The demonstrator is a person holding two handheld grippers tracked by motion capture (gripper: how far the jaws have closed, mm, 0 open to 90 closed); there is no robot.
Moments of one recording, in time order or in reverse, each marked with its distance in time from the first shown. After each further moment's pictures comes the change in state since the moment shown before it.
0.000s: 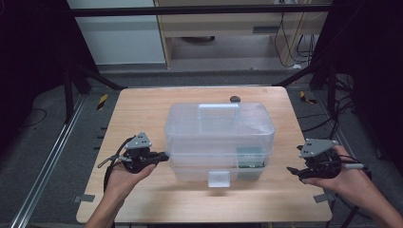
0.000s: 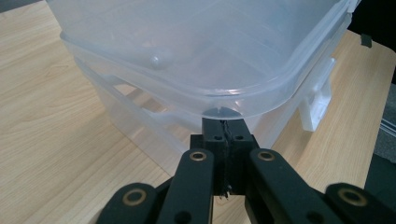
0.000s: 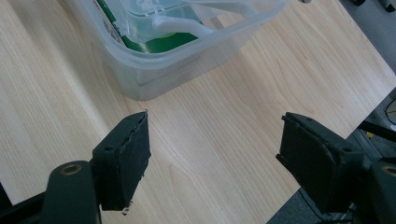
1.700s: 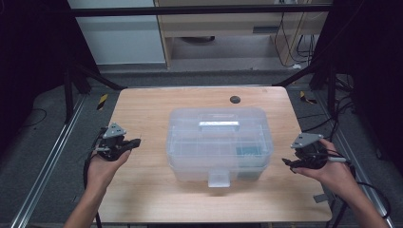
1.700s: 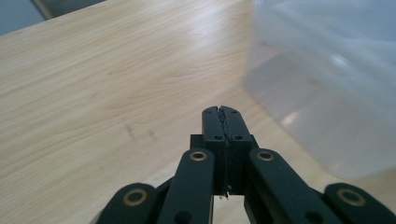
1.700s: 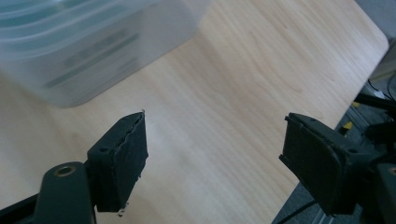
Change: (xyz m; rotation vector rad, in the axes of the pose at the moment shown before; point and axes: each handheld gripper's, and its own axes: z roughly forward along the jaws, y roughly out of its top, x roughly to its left) left arm 0.081 -0.025 -0.026 0.046 0.326 -0.088; right arm -0.023 -0.013 0.057 0.054 -0.097 0.112
